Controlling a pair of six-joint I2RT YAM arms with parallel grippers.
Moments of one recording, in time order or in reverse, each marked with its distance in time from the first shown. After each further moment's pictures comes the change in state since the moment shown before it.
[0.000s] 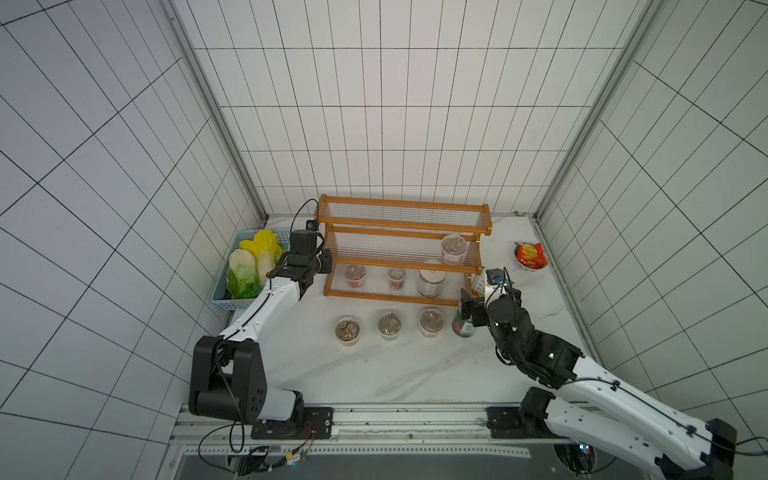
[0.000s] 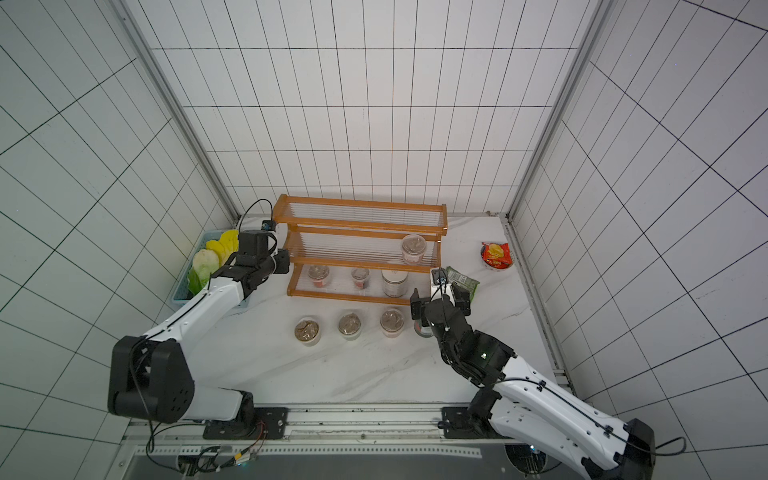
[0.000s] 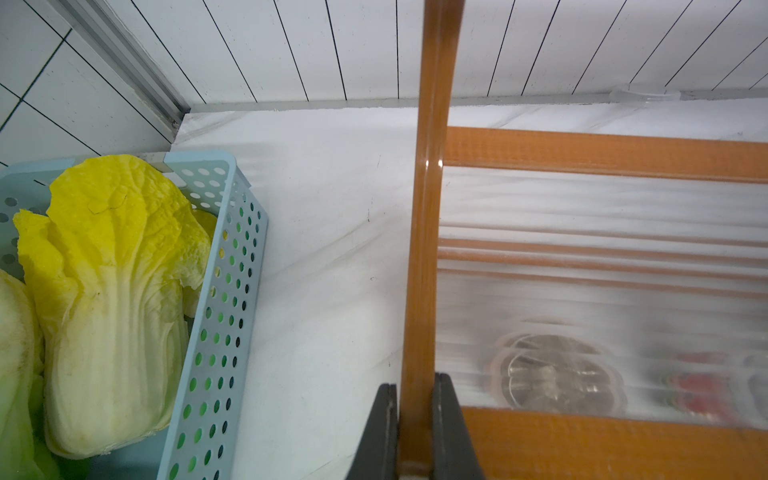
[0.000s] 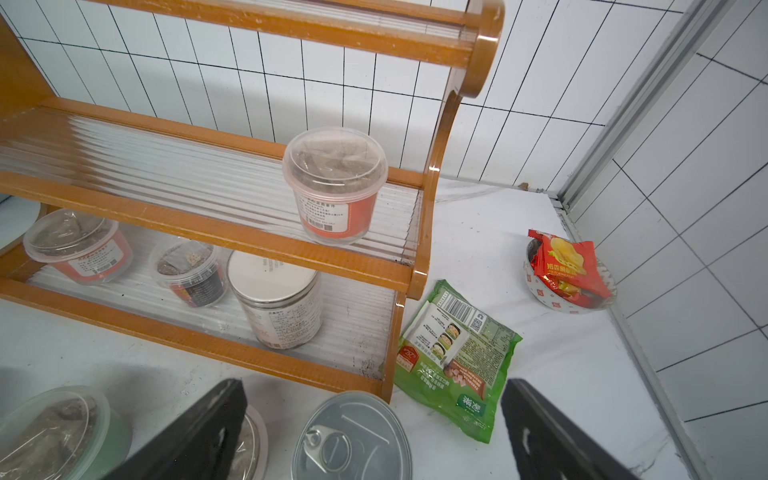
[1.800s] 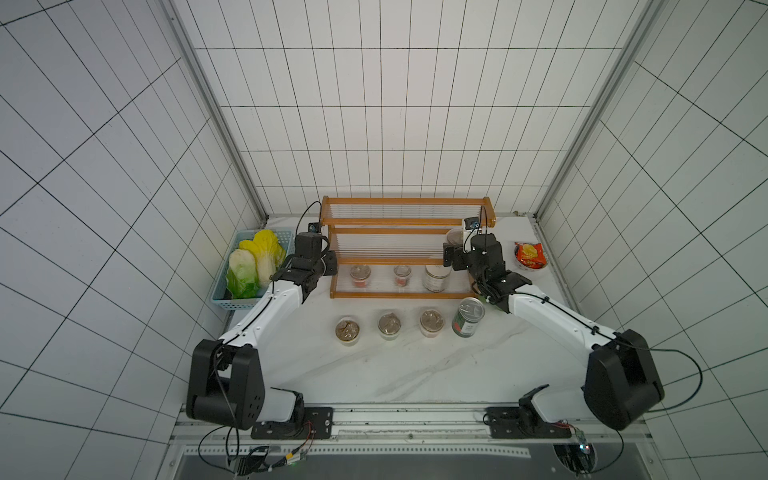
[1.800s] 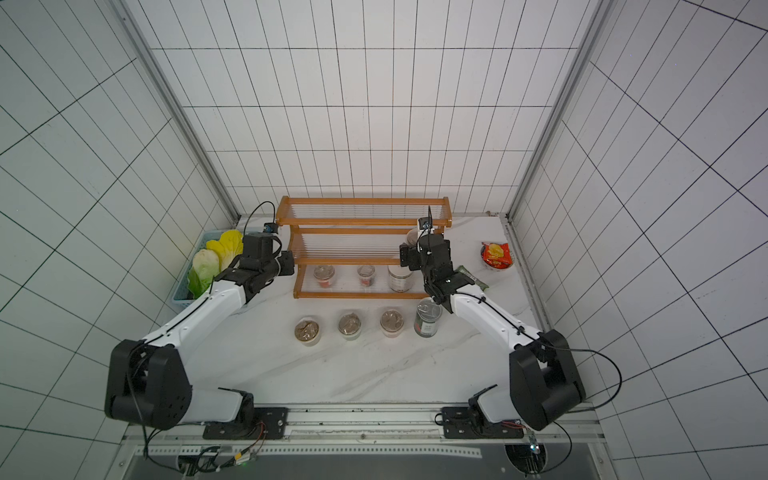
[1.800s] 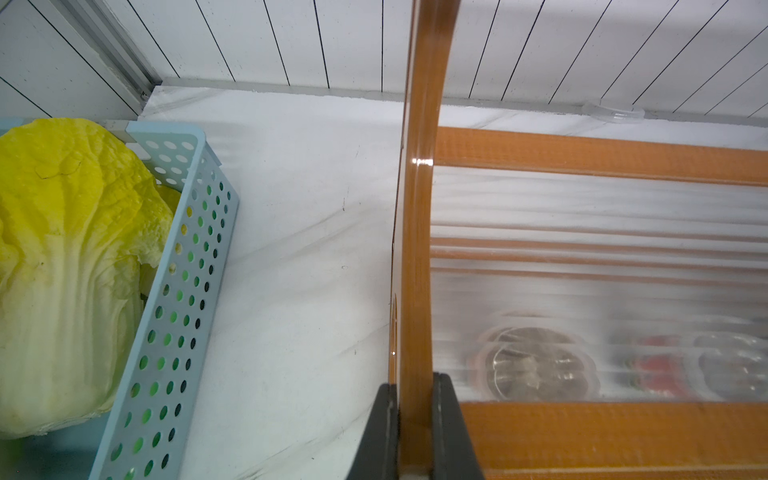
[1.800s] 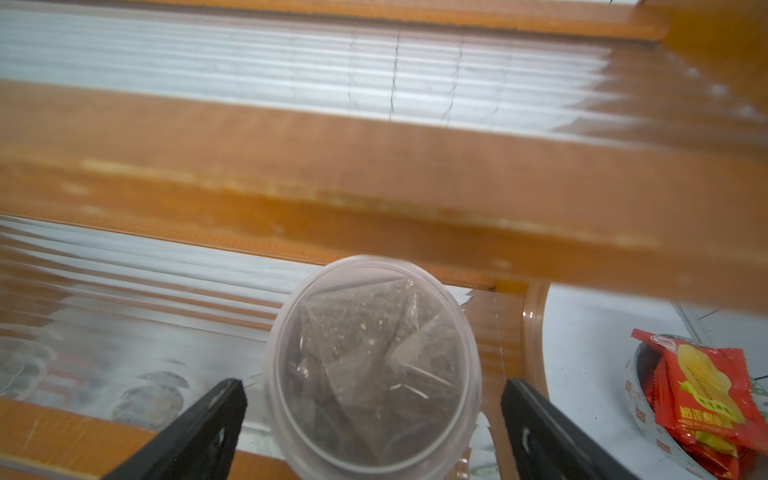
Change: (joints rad) left arm -0.038 -0.025 -0.024 0.000 0.002 -0.101; right arm -0.402 0.636 0.296 0.389 -0.420 -0.122
